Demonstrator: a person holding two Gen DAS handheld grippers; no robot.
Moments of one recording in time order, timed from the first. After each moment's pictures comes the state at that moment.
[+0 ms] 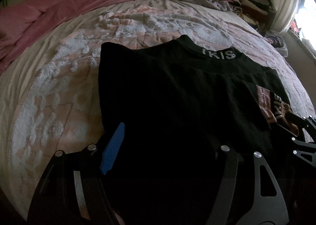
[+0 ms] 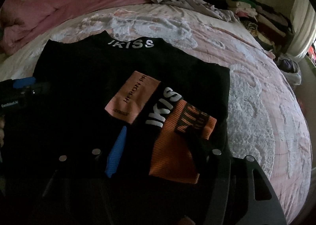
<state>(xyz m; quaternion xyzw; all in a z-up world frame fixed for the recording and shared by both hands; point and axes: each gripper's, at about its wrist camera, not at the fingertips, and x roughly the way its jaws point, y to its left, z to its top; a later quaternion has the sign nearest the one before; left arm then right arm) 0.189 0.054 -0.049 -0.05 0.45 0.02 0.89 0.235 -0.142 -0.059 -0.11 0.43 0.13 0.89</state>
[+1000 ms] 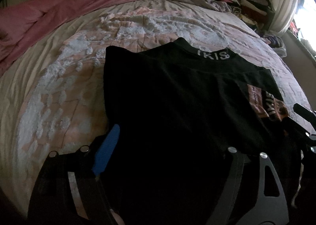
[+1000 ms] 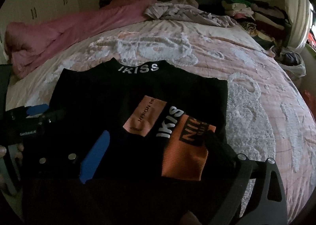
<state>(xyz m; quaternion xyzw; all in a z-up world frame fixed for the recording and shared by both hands) 0.181 0.053 -0.040 -0.05 0.45 0.01 0.89 0.223 -0.149 -0.021 -0.04 0.40 0.15 0.90</state>
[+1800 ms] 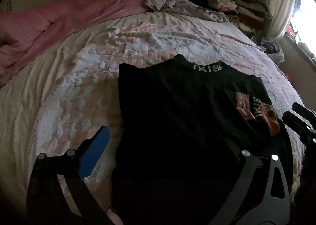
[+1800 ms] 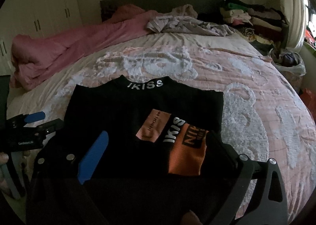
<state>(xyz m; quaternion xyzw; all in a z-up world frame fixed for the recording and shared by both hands) 0.148 0.058 0.003 -0.04 0.42 0.02 0.91 0.197 -0.153 0.015 -0.01 0.36 0.16 0.92</state>
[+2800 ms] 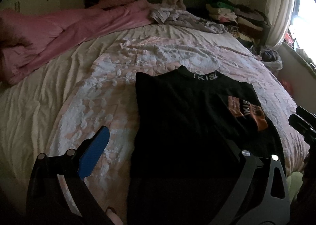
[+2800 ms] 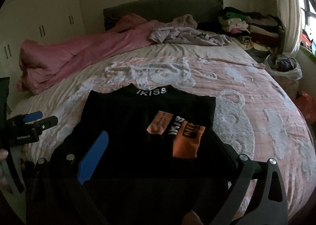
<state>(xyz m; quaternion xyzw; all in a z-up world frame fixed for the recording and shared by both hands) 0.090 0.068 0.040 -0.05 0.38 0.03 0.92 0.141 -0.163 0.050 -0.01 0.33 0.16 0.93</state>
